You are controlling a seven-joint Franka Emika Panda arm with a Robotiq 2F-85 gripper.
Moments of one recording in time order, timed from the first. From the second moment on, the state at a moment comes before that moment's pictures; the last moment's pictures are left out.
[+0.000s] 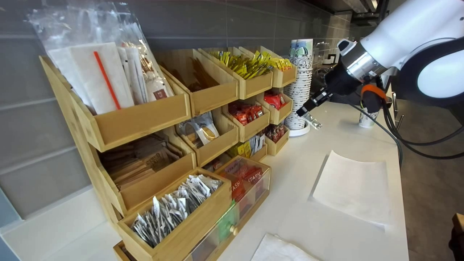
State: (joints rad) arm -0.03 -0.25 -0.09 -2.60 -0.16 3.09 0.06
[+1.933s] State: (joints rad) arm 0.23 -0.11 -0.47 -2.38 -0.37 3.71 0.03
